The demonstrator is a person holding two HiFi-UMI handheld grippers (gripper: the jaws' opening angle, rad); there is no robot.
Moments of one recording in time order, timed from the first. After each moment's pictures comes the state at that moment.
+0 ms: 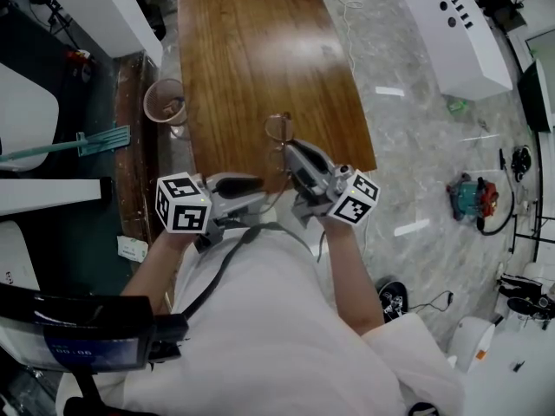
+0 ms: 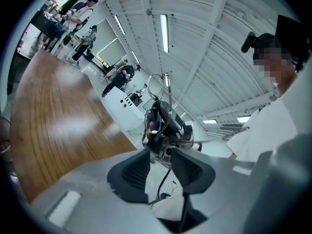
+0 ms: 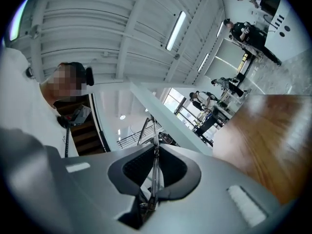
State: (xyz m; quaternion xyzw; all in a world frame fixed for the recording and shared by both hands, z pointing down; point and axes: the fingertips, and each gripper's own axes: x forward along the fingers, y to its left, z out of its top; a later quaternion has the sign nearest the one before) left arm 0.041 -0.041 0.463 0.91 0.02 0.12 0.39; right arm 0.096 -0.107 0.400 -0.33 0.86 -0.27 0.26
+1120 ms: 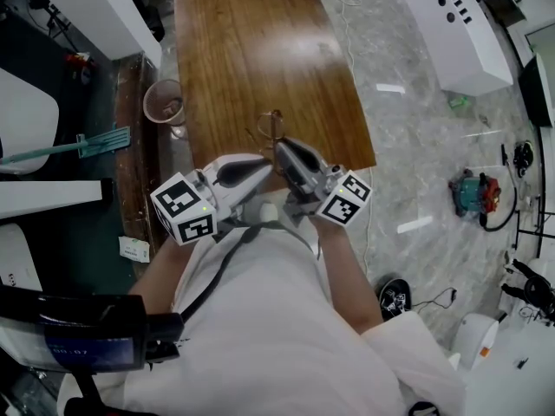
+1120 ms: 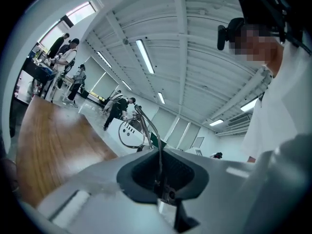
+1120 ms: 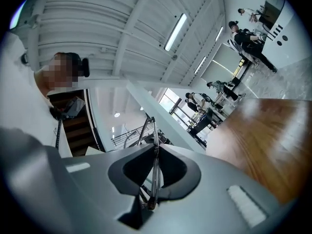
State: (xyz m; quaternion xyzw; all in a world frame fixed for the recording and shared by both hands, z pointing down) left arm 0.060 -0.075 0.392 0.97 -0.06 0.02 0.25; right arm 0.087 -0.112 0.408 -0.37 0.86 -0.27 0.24
